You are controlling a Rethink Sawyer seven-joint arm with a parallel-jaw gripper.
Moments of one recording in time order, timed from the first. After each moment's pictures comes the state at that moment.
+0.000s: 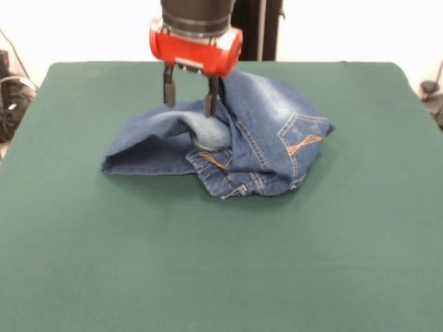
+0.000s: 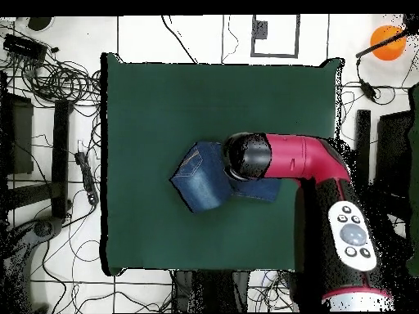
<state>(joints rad) -0.37 -0.69 0.19 1.52 -0.35 0.74 2.08</state>
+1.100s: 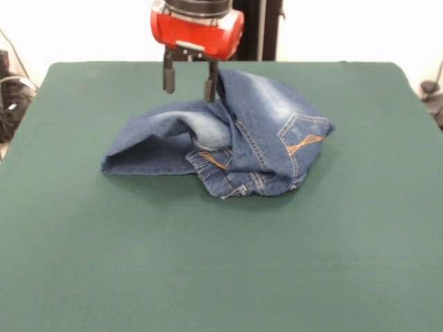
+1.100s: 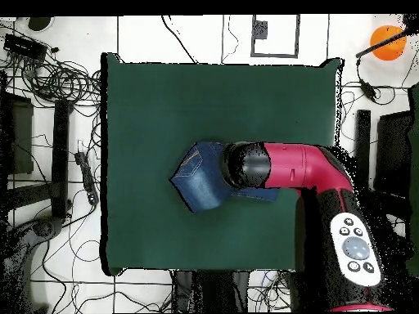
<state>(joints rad) -0.39 -0.72 0.19 1.58 -0.38 0.71 2.08</state>
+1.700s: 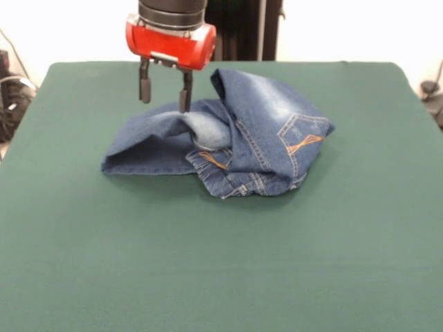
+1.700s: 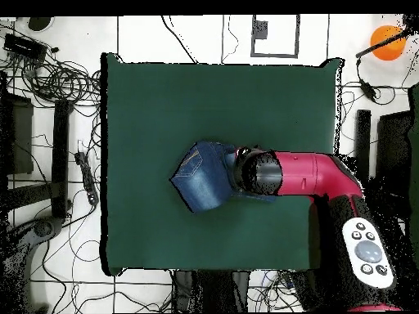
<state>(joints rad) -0.44 -0.71 0.20 1.61 -0.44 0.62 2.08</state>
